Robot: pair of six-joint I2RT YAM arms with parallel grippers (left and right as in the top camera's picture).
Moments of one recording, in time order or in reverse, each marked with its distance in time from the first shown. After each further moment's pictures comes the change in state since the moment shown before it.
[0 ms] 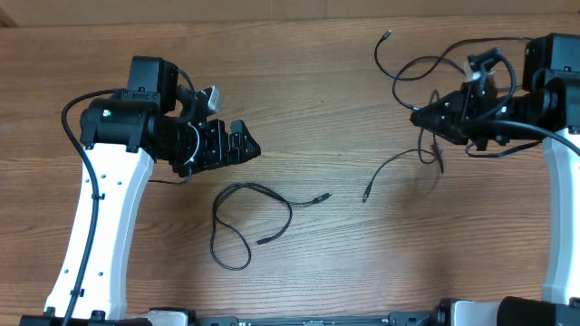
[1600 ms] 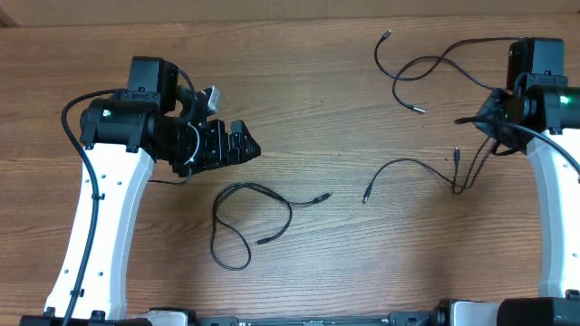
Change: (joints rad) left arm 0.000 0.000 0.000 -0.002 0.000 0.000; right arm 0.019 -0.007 -0.116 0.188 1.165 0.299
